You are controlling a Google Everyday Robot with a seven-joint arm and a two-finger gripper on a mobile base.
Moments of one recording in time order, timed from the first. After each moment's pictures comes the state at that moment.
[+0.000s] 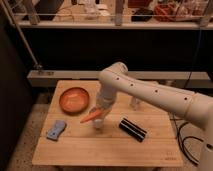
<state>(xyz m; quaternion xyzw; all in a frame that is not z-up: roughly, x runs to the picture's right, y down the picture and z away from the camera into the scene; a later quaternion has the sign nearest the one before) -0.008 0.116 0.747 -0.30 -0.19 -0.20 0.91</state>
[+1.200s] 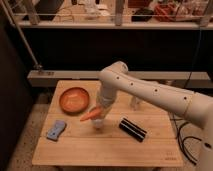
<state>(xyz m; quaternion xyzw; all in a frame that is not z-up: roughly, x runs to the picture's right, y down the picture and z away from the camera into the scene) -0.008 0.111 0.750 -0.30 -0.19 -0.18 0.92</state>
